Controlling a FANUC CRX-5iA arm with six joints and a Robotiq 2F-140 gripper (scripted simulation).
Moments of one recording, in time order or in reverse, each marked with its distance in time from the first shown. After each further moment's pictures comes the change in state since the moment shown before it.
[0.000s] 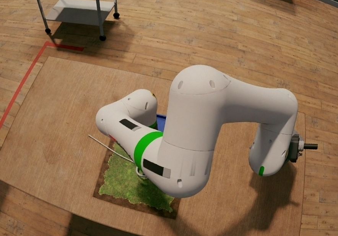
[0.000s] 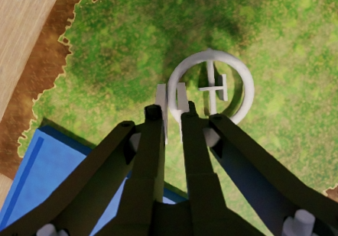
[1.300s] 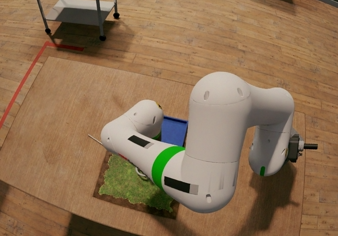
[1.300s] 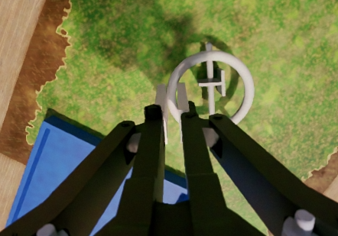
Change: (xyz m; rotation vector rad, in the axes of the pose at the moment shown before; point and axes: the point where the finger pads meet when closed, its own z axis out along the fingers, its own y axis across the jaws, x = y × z) arm 0.004 0.000 -0.010 0.000 -0.177 0.000
